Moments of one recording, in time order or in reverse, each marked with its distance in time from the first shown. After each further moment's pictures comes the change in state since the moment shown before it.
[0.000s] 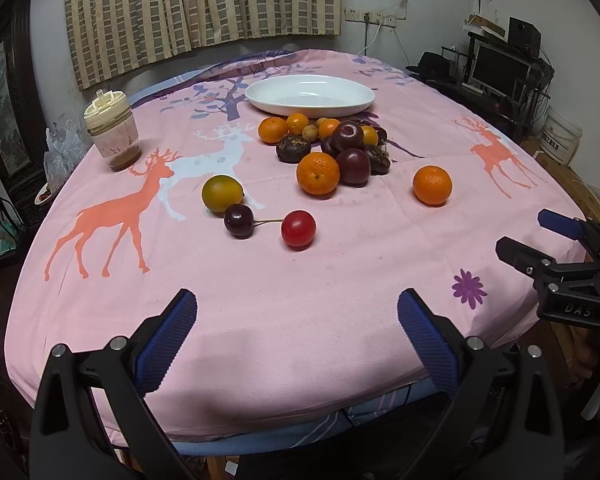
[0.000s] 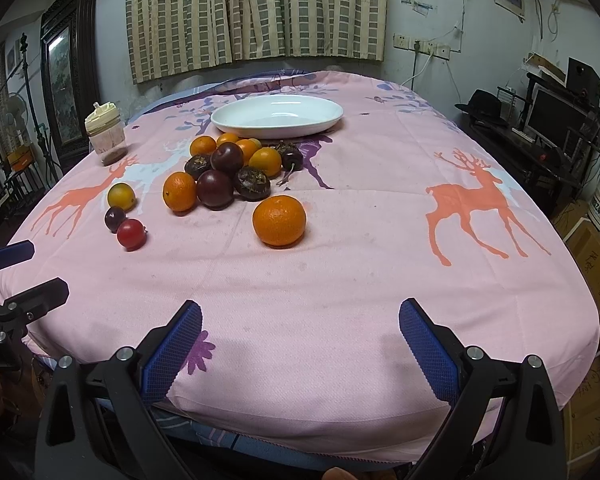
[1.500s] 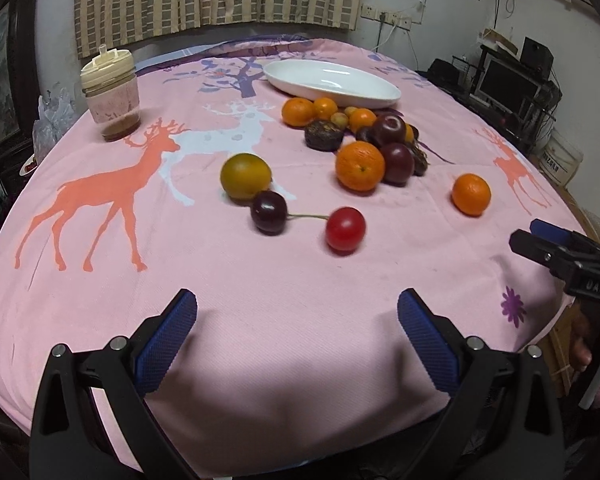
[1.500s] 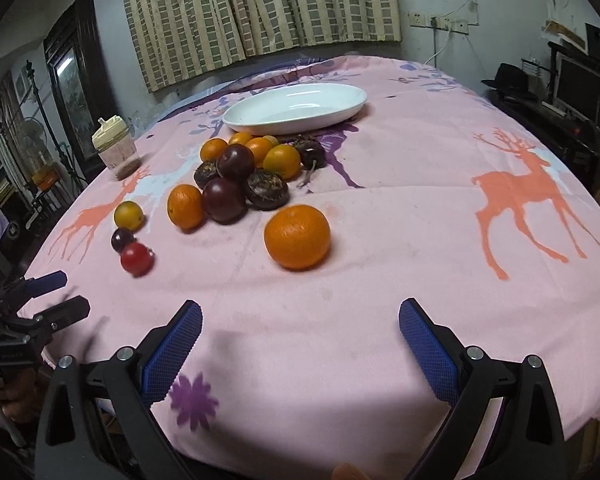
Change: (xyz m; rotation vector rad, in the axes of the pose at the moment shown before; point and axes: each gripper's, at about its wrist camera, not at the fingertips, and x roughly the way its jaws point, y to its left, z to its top) left arm 0.044 0.049 0.004 -0.089 0.029 -0.070; right arm 0.050 -0.010 0.024 0.066 0.045 0.159
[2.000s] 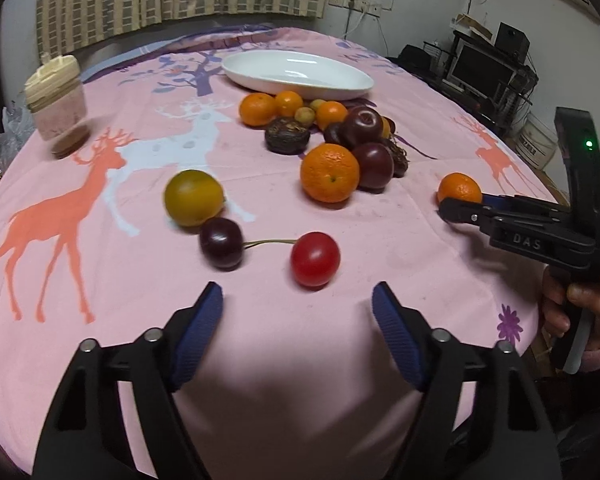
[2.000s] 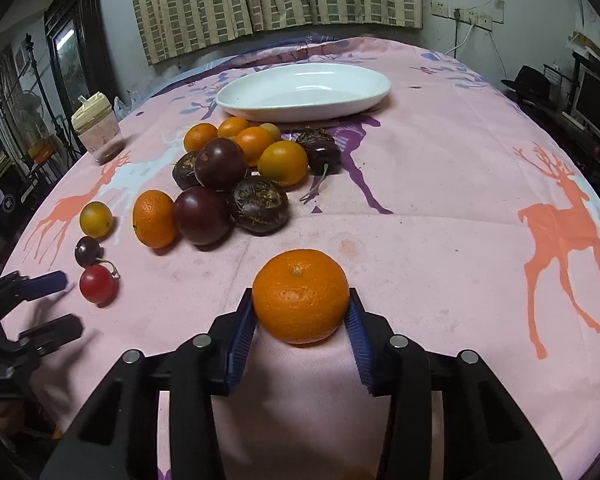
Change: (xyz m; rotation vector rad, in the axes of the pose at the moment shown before) left arm 0.037 -0.015 0.025 0.067 0.051 -0.110; right arm 0.055 0.005 0.034 -0.059 0.084 -0.016
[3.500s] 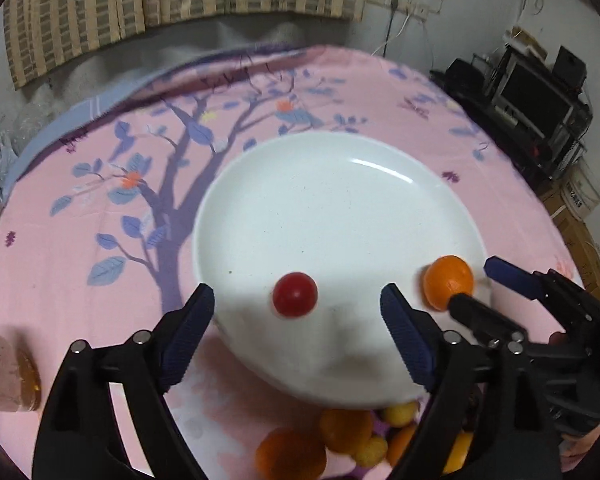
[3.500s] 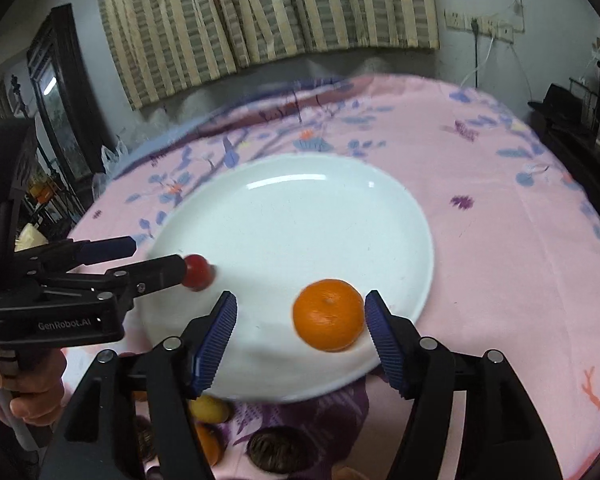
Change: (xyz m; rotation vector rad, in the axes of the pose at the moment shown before) left arm 0.149 0.043 0.276 -0.036 0.040 0.059; right arm 0.105 -0.033 0.209 0.044 -0.091 0.061
